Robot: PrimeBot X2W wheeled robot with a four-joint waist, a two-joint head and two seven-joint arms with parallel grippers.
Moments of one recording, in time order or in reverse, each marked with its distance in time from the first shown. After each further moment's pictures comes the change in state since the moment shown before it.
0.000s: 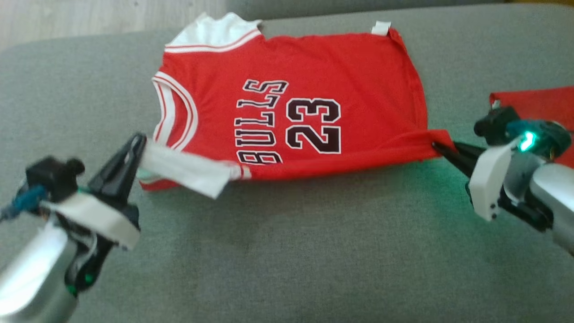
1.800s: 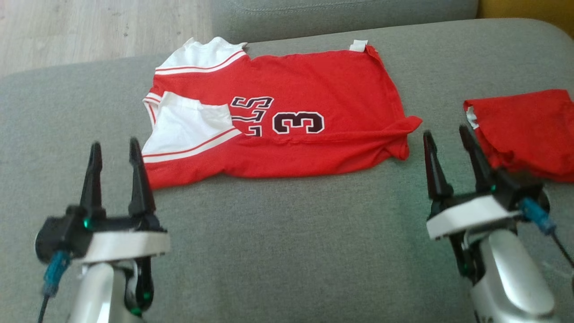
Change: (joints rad) left arm 0.195 -0.526 0.547 -0.004 0.460 0.054 -0.191; right arm 0.566 0.641 -1.182 -0.083 -0.745 0.000 -0.317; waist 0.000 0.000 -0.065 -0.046
